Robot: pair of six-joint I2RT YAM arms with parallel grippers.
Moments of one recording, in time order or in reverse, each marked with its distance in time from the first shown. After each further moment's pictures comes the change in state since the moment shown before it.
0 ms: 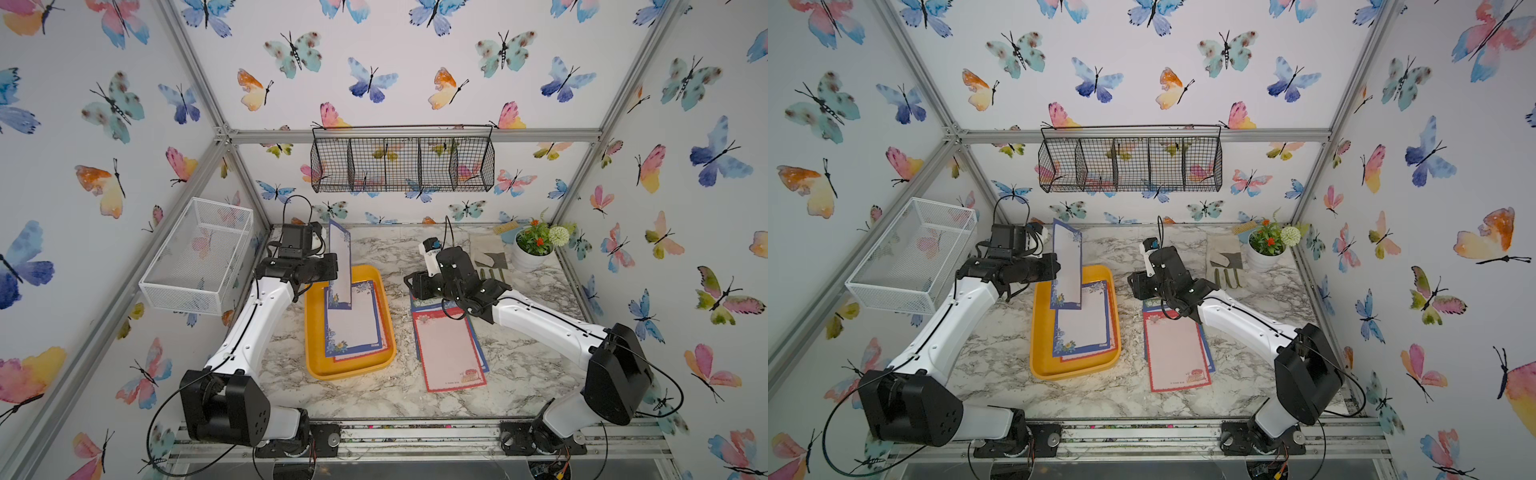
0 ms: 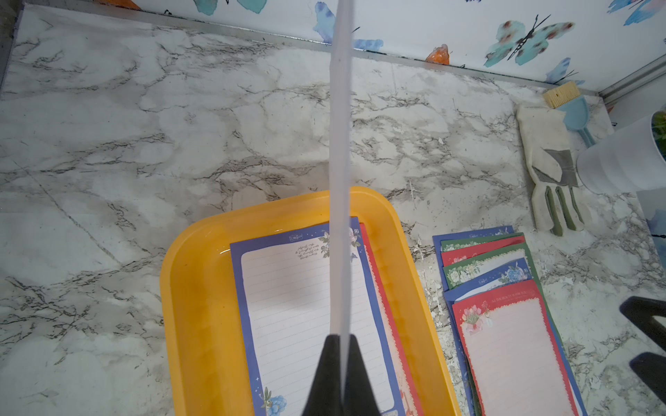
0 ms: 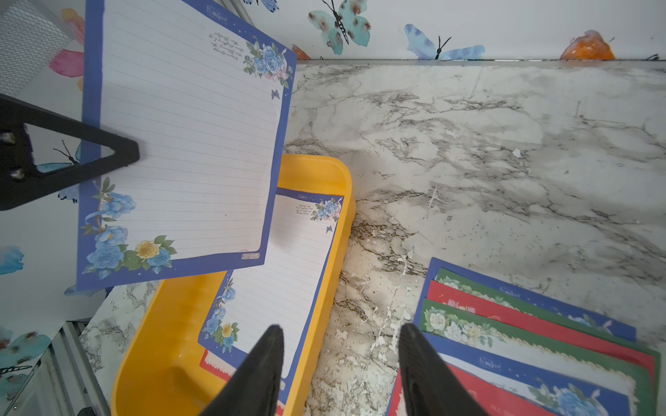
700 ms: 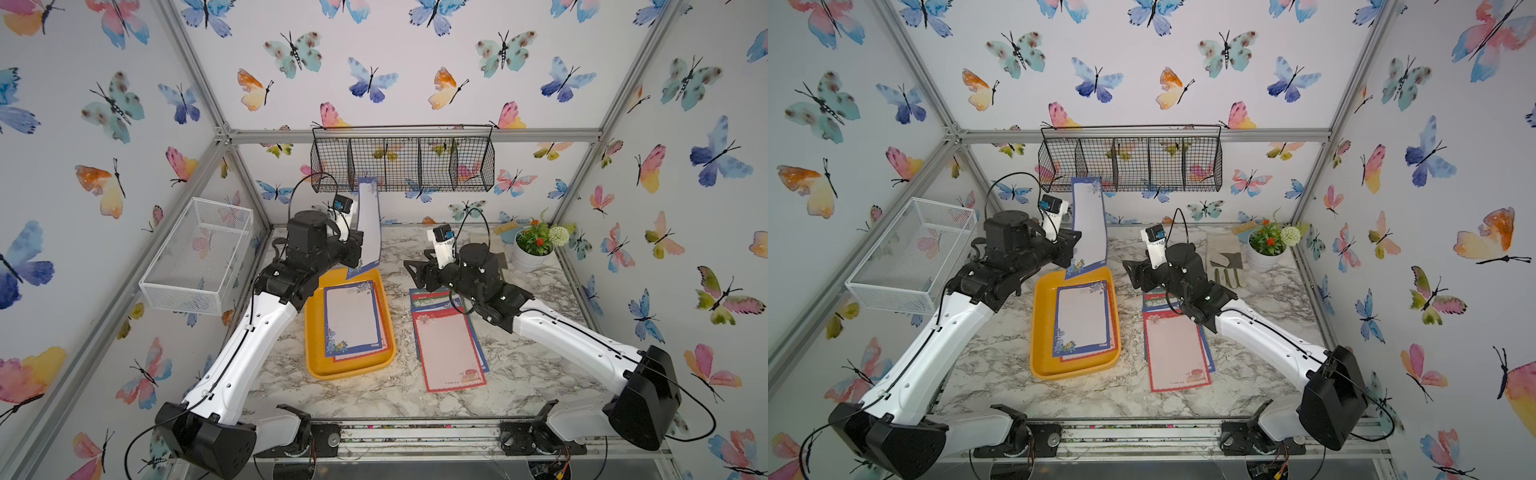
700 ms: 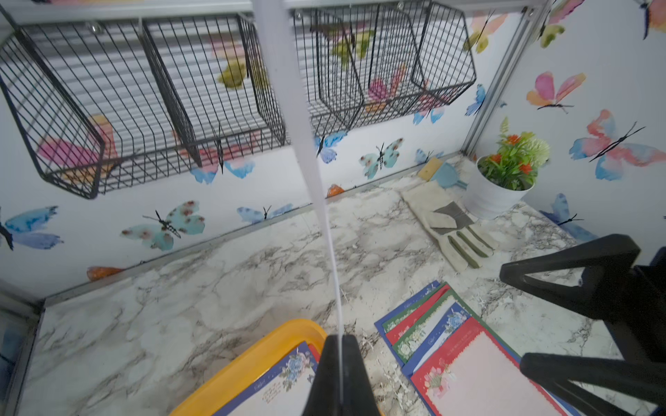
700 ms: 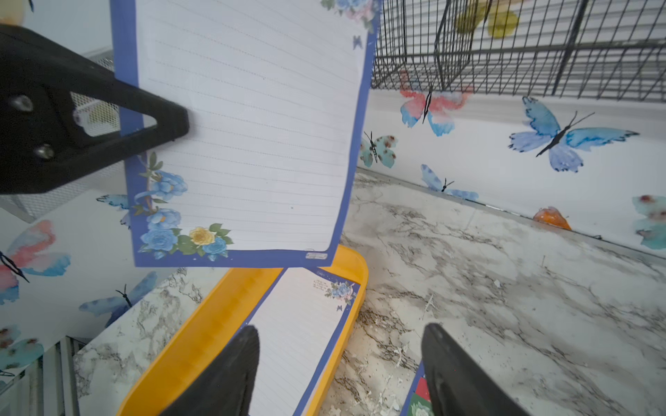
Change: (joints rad) left arm -0.229 -0.143 0.074 0.296 -0.024 0.214; right arm 0.000 -0.179 -0.055 0.208 0.014 -0.220
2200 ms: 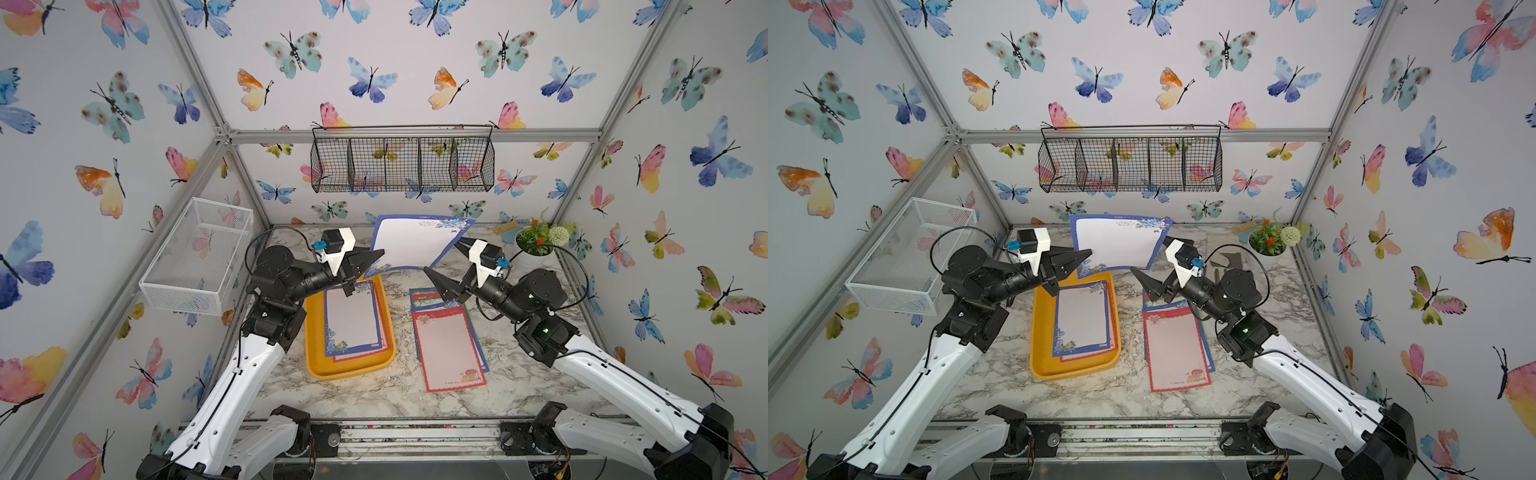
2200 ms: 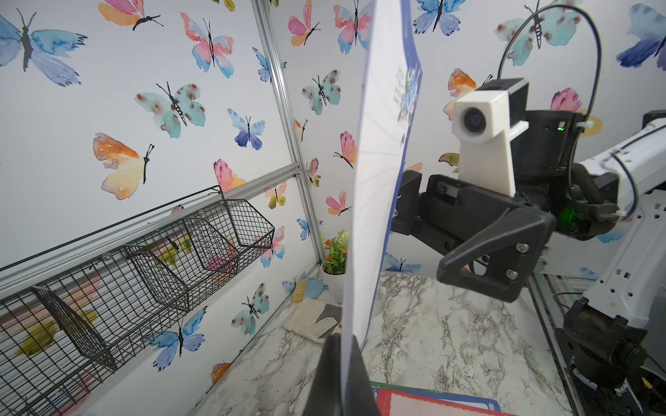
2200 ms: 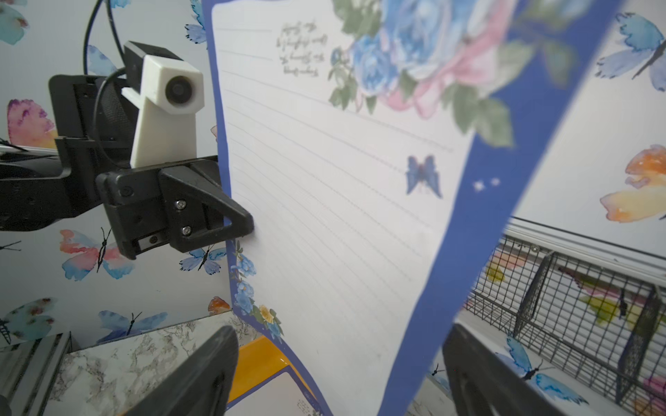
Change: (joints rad) left arm 0.055 -0.236 -0.340 0.602 0.683 0.018; right arm -0.041 -0.312 -0.239 0.409 -0.264 -0.295
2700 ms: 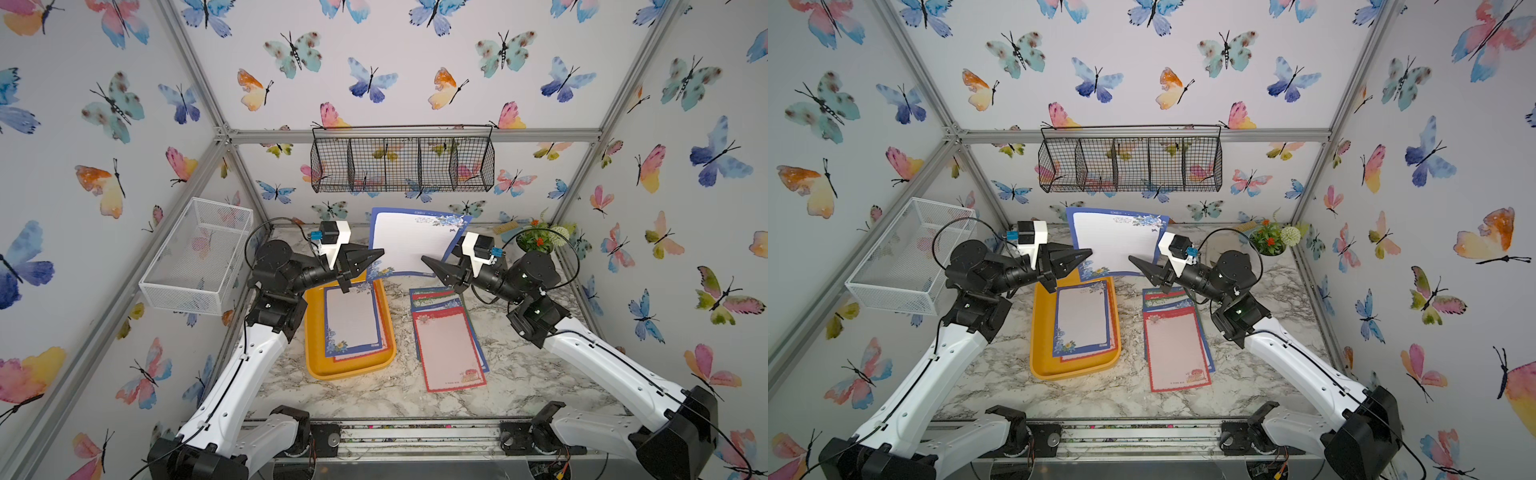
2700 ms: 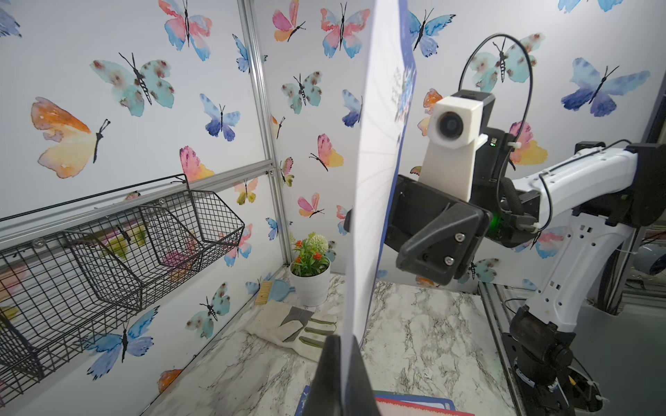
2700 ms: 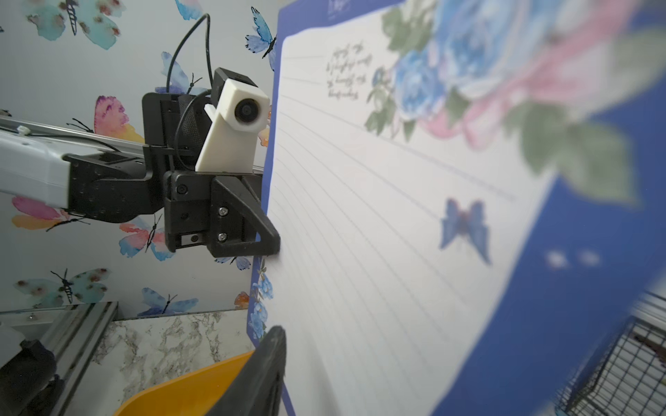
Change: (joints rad) left arm 0.046 0.064 0.000 0.104 0.140 -0.156; right arm -0.064 0.115 0.111 0.028 -0.252 -0.005
